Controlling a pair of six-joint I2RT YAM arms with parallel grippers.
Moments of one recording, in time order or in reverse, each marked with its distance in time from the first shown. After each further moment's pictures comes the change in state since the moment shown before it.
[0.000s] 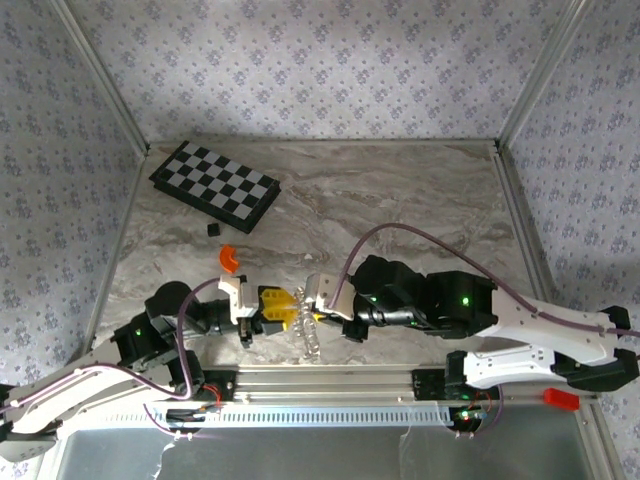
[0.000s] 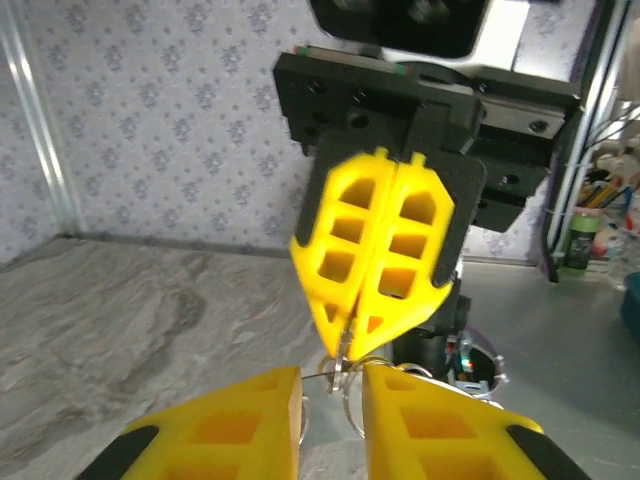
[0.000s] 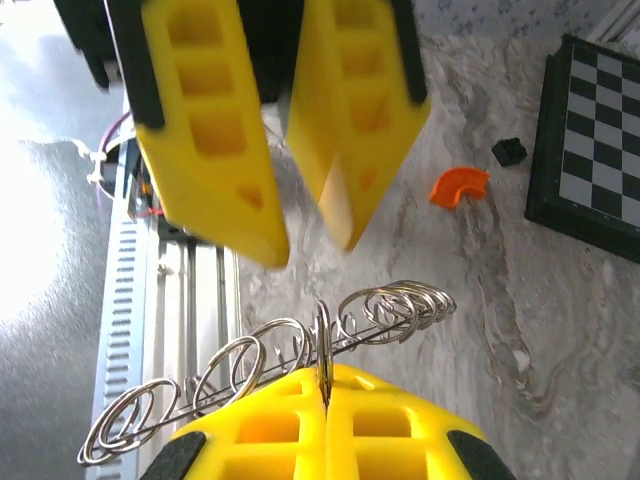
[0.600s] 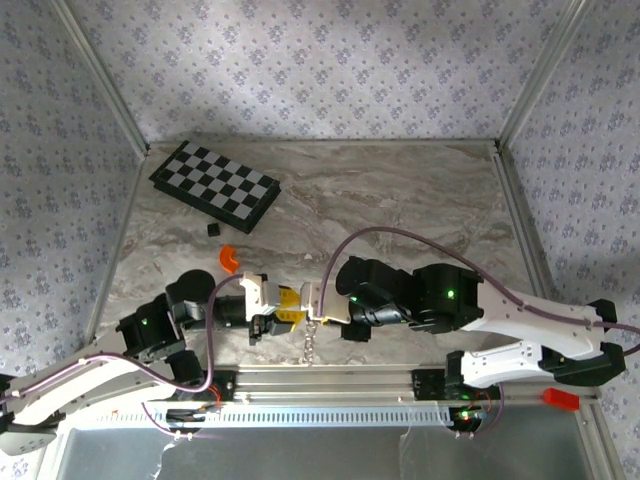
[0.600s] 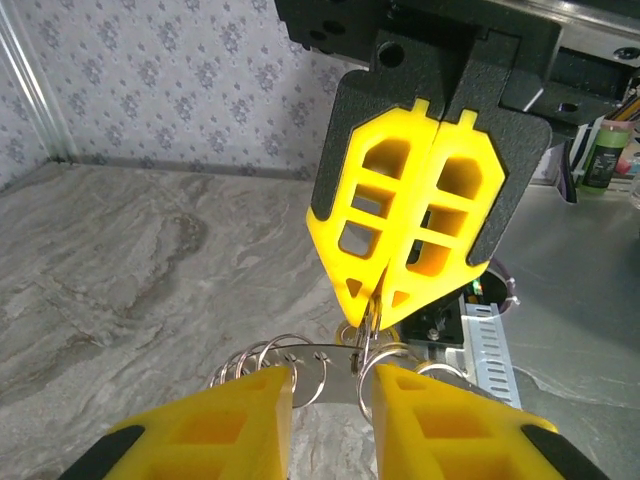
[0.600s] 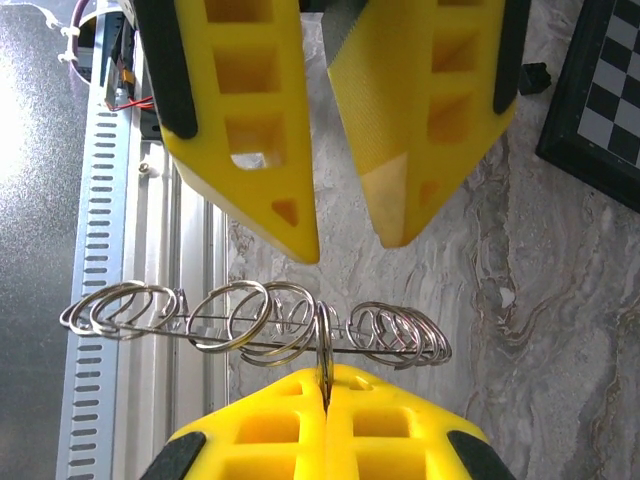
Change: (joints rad) left arm 0.000 0.127 0.079 -0.153 0.011 0.071; right arm 0.005 0.094 0.098 -0.188 0.020 -0.079
